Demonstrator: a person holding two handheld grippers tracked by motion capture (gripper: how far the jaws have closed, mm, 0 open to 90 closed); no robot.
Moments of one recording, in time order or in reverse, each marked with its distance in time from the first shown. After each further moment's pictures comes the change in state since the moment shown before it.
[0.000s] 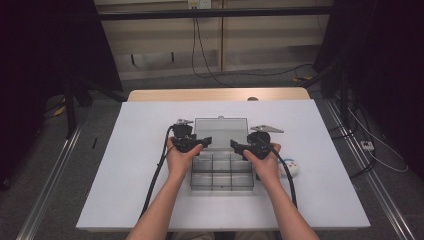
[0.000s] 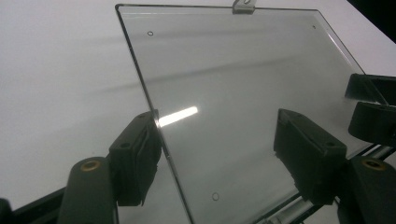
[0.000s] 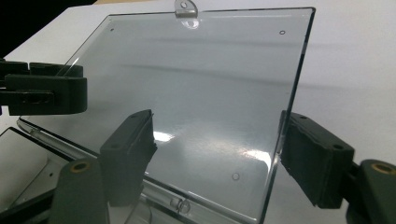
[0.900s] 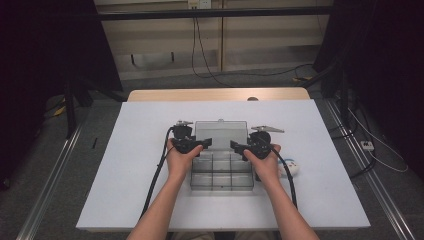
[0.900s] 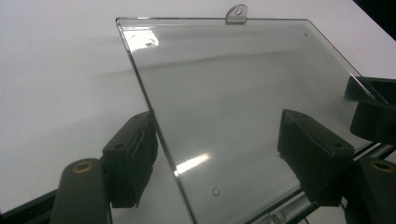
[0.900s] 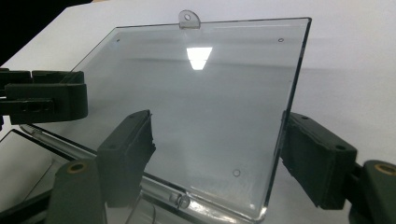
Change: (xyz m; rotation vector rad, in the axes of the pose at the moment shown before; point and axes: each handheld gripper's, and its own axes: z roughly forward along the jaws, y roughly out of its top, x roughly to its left) left arm 0.001 -0.004 0.002 0.015 -0.004 -0.027; right arm -0.002 -0.001 0.002 0.027 0.010 0.053
